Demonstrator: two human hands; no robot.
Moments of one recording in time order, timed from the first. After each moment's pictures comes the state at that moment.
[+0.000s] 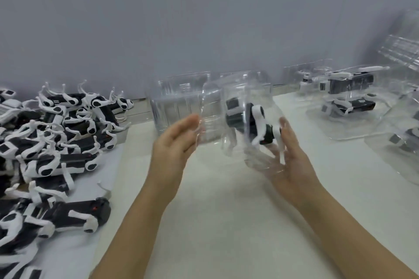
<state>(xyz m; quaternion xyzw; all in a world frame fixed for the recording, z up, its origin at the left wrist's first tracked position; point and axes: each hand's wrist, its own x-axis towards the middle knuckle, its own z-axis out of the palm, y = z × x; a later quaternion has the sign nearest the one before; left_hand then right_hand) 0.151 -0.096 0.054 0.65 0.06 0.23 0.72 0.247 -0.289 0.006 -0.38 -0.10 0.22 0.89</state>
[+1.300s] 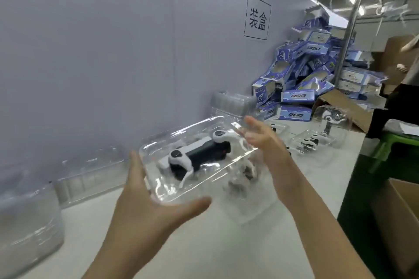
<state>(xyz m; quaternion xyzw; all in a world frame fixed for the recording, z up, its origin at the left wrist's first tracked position) 0.231 -0.292 0.118 0.79 -0.07 0.13 0.60 0.269 -0.508 0.158 -0.72 -0.07 -0.14 0.68</state>
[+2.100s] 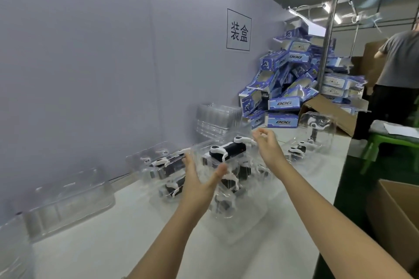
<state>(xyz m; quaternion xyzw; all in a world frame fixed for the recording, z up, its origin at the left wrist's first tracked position) 0.344 -0.408 0.087 0.74 -0.12 0.04 0.66 0.400 -0.619 0.112 -0.77 0.05 -0.24 0.58</state>
